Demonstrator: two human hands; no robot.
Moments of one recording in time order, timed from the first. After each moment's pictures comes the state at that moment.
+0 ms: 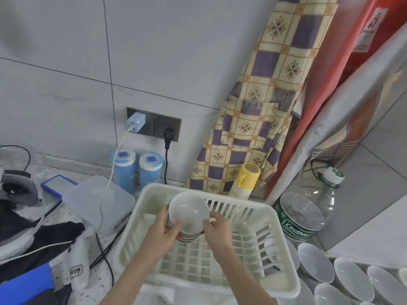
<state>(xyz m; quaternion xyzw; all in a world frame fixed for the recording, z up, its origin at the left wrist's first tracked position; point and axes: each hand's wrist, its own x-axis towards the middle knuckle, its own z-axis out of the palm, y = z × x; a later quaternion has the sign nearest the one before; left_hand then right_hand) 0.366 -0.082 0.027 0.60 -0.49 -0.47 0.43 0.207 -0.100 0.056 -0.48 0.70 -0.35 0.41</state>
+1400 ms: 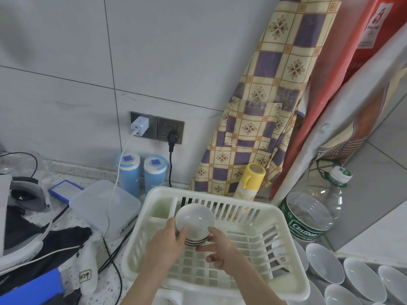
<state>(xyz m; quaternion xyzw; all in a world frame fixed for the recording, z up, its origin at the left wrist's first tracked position) 0.362 -0.080 0.022 0.70 -0.61 -0.25 0.27 0.192 -0.106 0.020 -0.29 0.69 -0.21 0.63</state>
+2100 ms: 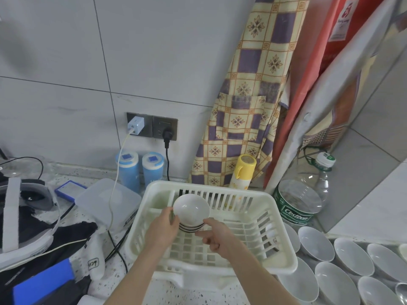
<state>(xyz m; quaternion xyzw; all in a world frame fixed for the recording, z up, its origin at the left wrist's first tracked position) 0.366 -0.081 0.024 0.72 -0.57 -0.28 0.28 0.194 -0.084 0.049 -0.29 0.65 -0.27 0.65</state>
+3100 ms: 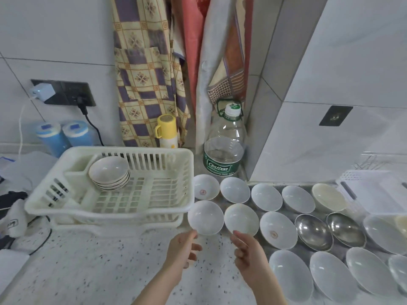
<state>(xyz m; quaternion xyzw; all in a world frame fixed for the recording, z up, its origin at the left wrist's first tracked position) 0.067 0.084 0.000 0.66 -0.30 -0.63 0.30 -0.115 0.110 0.015 -0.03 0.60 -0.48 0.63</state>
